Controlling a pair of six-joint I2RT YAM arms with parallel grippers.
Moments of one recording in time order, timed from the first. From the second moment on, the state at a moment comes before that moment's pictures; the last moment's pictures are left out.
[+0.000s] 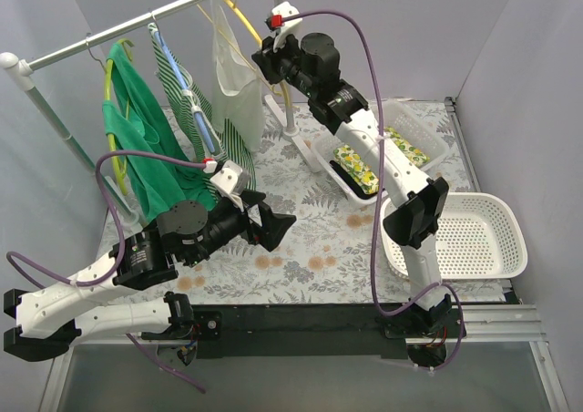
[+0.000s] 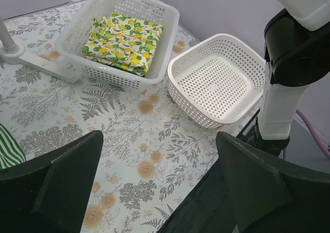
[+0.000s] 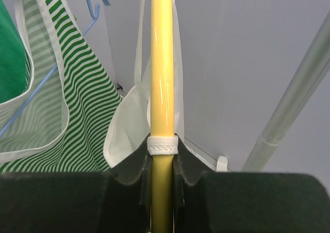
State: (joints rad) left arm -1.20 0.80 1.07 -0.39 -0.36 -0.33; right arm 0.71 2.10 2.39 -0.21 -0.09 -0.04
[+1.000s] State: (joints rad) left arm -1.20 0.77 1.06 -0.39 -0.40 -0.30; right arm 0.74 2.24 2.42 -0.02 -0.09 -0.02
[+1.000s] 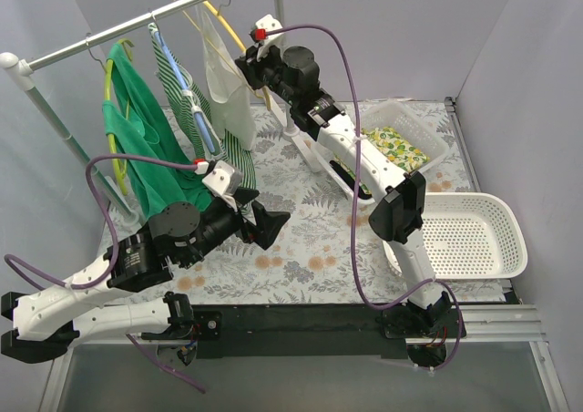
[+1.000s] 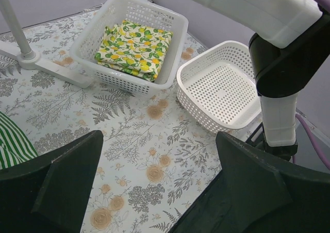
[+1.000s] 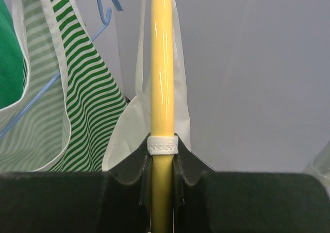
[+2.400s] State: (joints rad) left arm -1.20 0.76 1.05 -0.39 -0.42 -0.28; right arm 0.75 2.23 2.41 0.05 -0.09 -0.02
